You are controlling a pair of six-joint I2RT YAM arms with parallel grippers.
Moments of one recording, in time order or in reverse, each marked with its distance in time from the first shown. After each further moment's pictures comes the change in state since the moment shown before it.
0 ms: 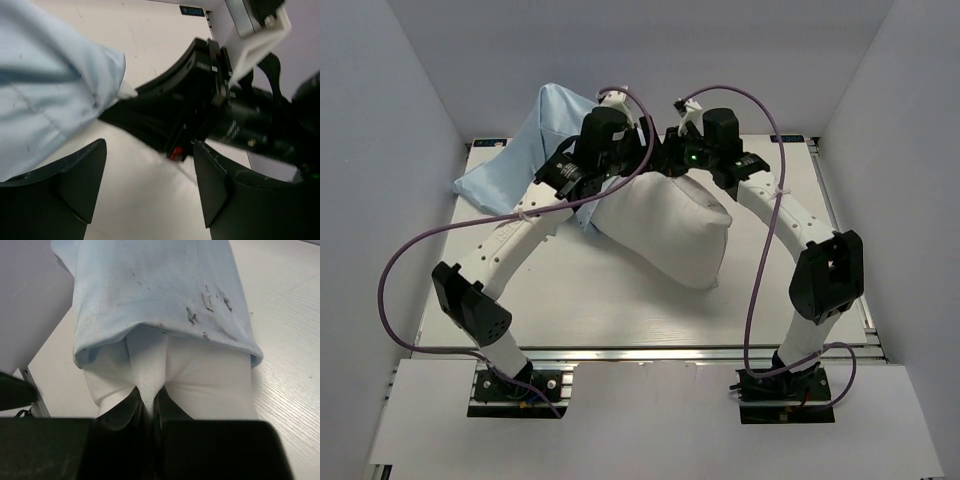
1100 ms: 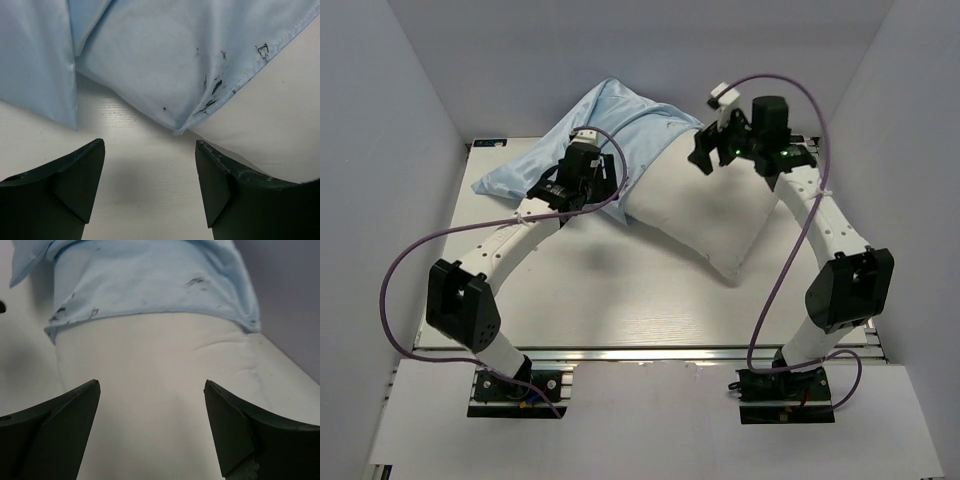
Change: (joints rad) left arm 0.142 -0.101 -0.448 0.113 -0.191 0.199; right arm -0.237 -0.085 0.065 -0.185 -0.006 -0.576
